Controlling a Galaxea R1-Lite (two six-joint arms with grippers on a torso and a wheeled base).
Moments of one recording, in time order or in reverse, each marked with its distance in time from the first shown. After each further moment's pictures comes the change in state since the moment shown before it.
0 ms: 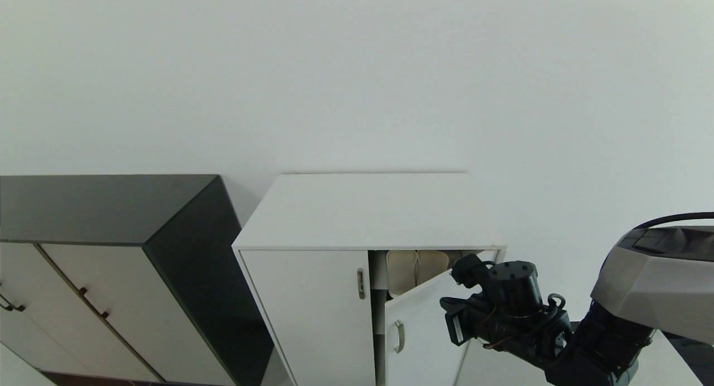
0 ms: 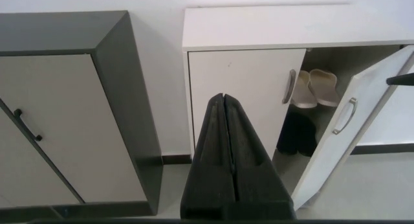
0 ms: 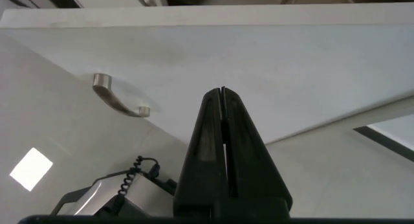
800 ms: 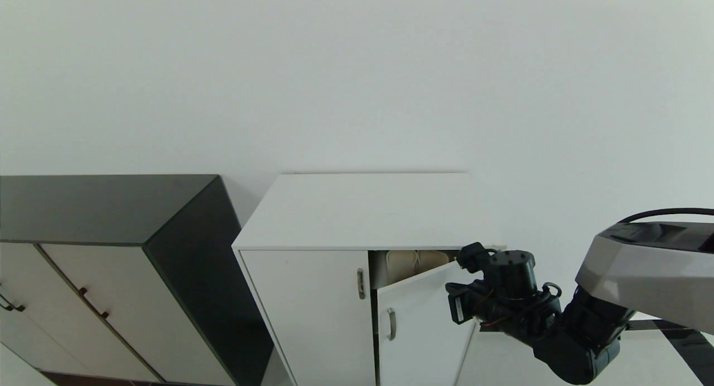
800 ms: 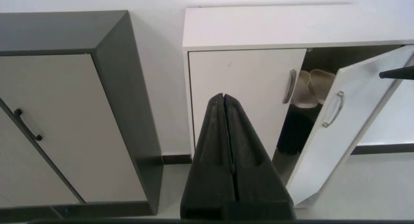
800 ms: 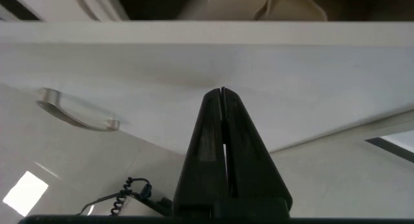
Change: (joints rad) left arm 0.000 0.000 0.000 0.000 0.000 0.000; right arm -0.071 0.075 -0.100 -0.003 -0.001 0.008
